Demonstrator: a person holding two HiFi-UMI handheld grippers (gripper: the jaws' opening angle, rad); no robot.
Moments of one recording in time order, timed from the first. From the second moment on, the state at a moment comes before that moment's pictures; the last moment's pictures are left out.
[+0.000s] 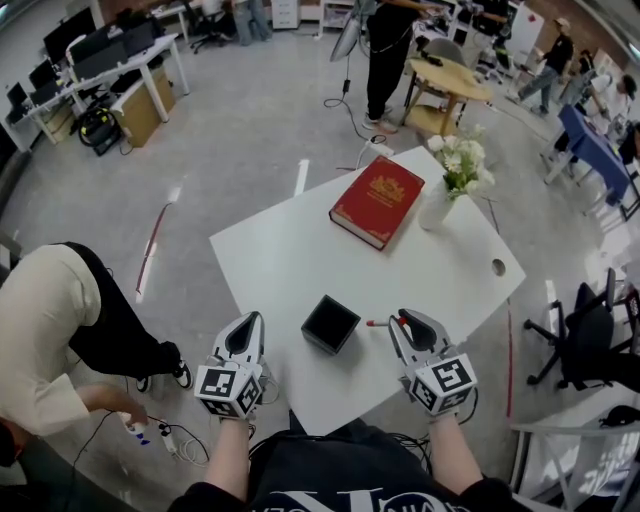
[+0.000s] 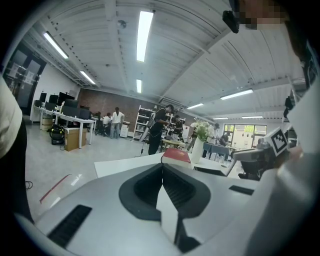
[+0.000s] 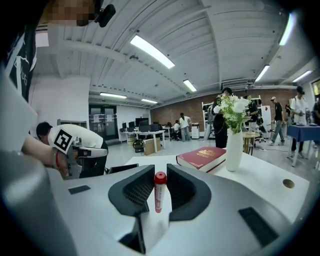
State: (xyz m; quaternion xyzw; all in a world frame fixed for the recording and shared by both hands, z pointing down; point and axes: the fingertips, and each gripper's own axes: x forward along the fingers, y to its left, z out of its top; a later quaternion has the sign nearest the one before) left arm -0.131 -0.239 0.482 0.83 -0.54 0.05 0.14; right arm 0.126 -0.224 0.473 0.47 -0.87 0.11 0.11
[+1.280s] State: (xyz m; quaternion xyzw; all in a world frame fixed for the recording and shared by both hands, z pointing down) left arm -0.125 -0.240 0.482 0.83 -0.53 0.05 0.14; right arm 0.127 -0.216 0.474 0.47 -0.87 0.11 0.11
